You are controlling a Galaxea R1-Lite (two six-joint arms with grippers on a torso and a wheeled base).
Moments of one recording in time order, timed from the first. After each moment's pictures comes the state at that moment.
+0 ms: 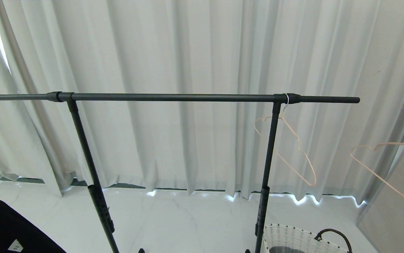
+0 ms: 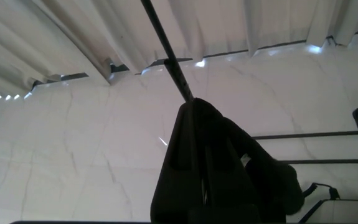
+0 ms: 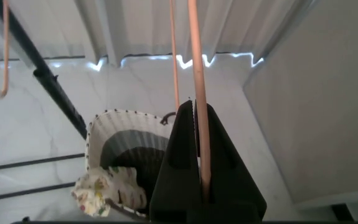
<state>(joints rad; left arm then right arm) -0.27 0.79 -0.64 0.33 0.39 0.22 -0.09 1.09 -0.52 -0.14 -0.07 -0.03</state>
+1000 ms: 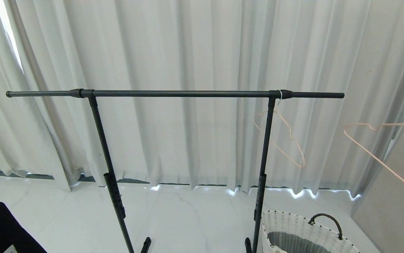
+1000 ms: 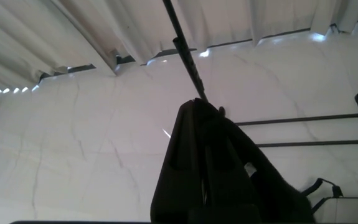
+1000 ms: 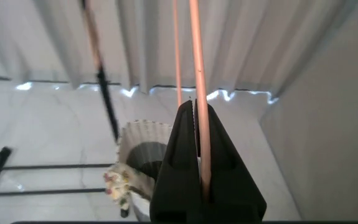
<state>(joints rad) -0.26 0.80 -0.63 0.33 0.39 0.22 -0.02 0.88 -0.53 -0.09 0.04 -0.03</state>
